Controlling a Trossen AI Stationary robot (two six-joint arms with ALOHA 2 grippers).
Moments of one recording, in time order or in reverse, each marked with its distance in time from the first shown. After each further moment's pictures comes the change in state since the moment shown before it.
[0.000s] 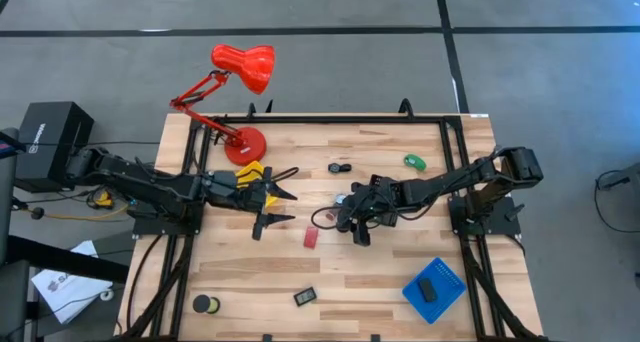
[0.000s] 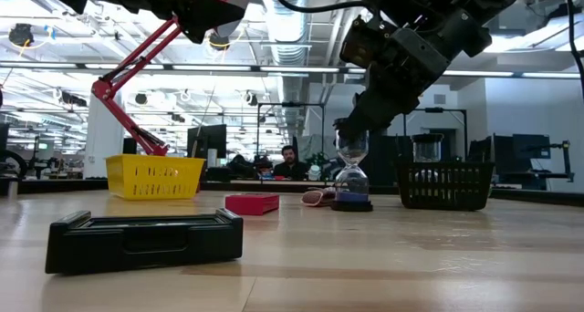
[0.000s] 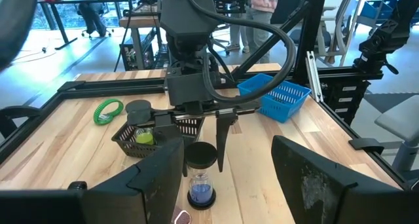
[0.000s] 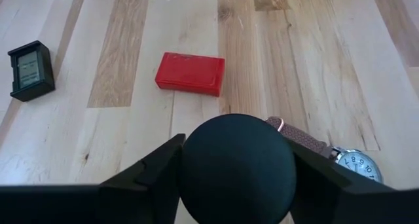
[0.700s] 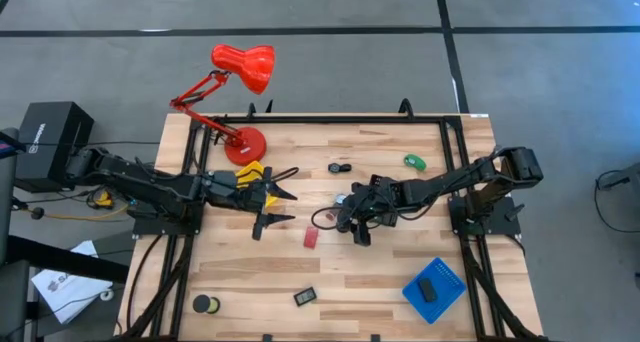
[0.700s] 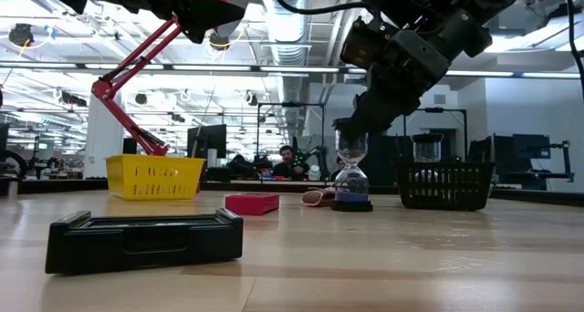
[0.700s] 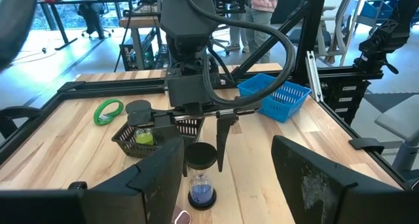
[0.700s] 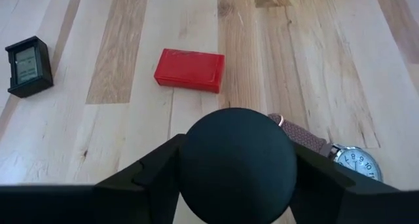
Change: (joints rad) left arm 0.000 0.000 0.000 0.001 0.000 0.002; right arm 0.000 0.000 0.000 -0.006 0.000 -0.003
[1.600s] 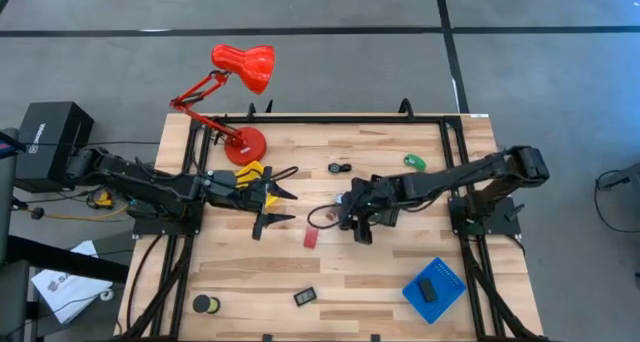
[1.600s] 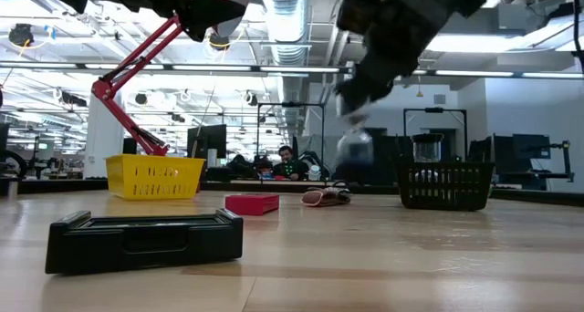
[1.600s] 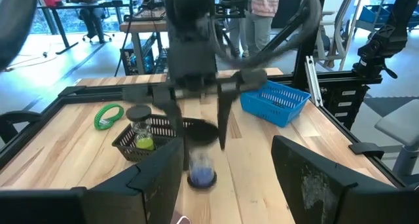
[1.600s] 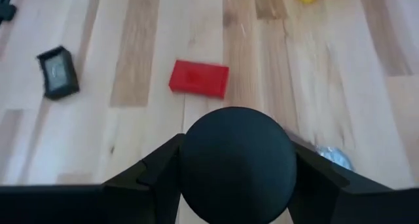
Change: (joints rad) left arm 0.000 0.000 0.000 0.017 0.000 0.001; right arm 0.008 -0.073 0.182 -0.334 0.000 -0.004
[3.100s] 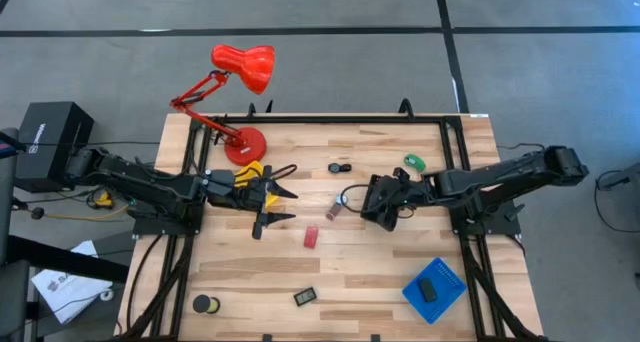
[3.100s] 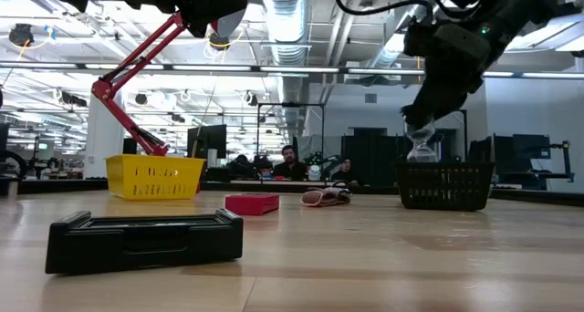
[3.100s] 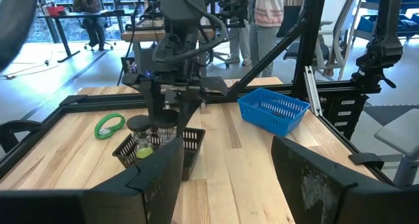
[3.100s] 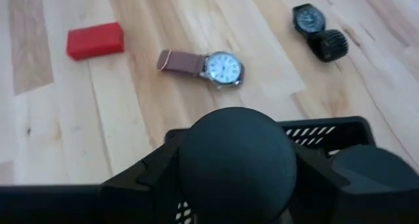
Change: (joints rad) left arm 0.000 0.000 0.000 0.038 0.000 0.000; right arm -0.005 -0.331 -0.330 -0.027 0.267 0.277
